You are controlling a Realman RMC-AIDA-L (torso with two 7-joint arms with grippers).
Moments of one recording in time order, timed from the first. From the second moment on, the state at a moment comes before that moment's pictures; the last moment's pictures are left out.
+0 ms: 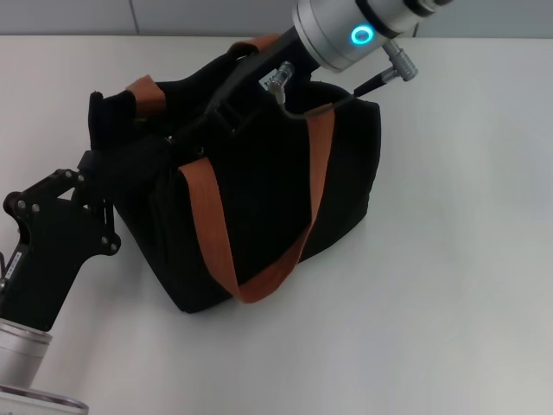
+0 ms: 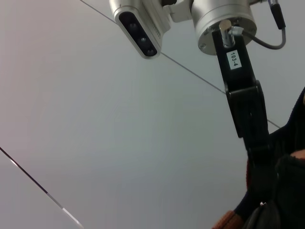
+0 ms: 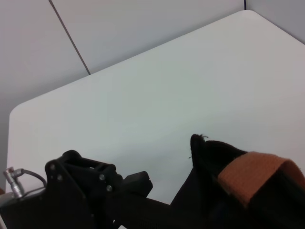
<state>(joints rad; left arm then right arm) -0.19 -2.08 -0.09 -0.29 1.89 1.70 0.91 1.09 2.09 -1.40 -0.91 -2.11 -1.34 2.40</state>
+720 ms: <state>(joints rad) -0.18 -2.08 -0.09 -0.29 1.90 1.70 0.91 1.09 2.09 -1.52 -0.88 -2.05 -1.22 2.40</state>
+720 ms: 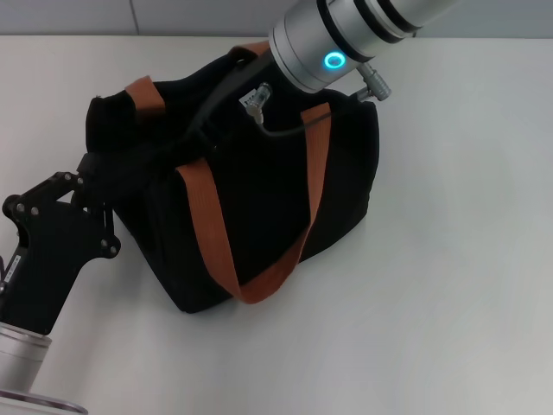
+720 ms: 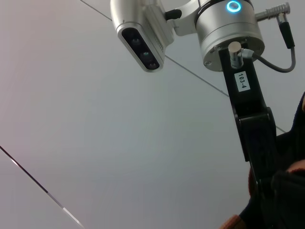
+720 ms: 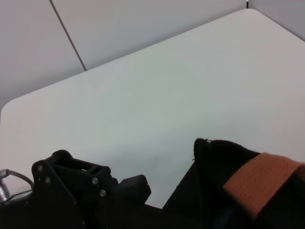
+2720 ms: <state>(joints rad) -0.18 -2.08 -0.09 -0.29 1.90 1.72 0.91 1.10 2.08 -1.49 -0.91 -2.21 -1.31 2.39</state>
